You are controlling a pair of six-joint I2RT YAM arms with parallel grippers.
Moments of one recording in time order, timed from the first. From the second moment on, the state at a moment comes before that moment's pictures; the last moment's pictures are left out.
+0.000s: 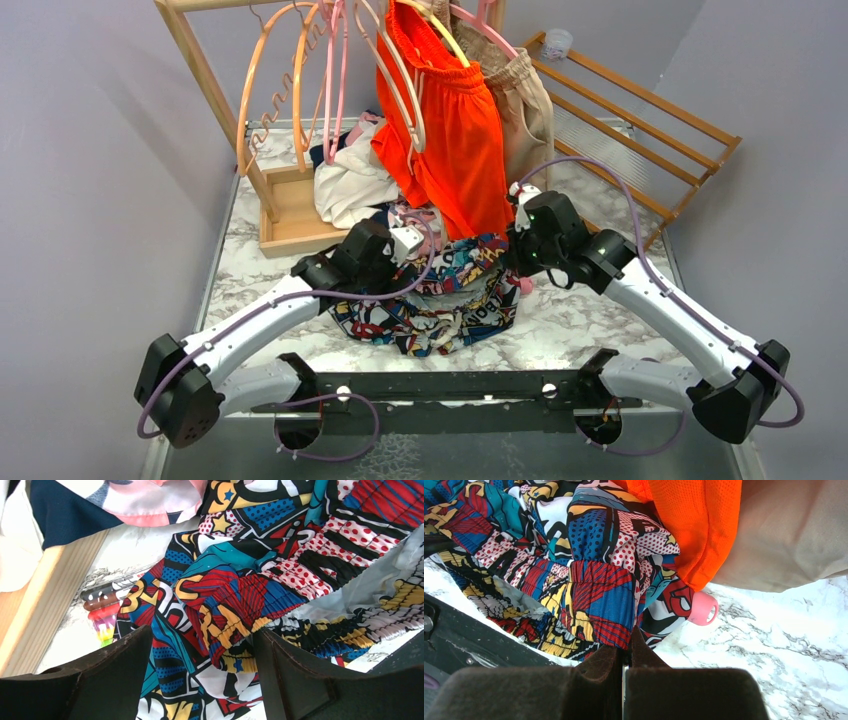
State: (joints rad) left arm -0.73 1.08 0.78 -0.53 -0.01 0.13; right arm 0.67 1.10 1.04 -0.77 0.05 0.25
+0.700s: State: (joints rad) left arm -0.73 1.02 0.81 -0.53 -0.07 0.09; right arm 0.67 1.04 1.04 -0.76 -0.03 0.26
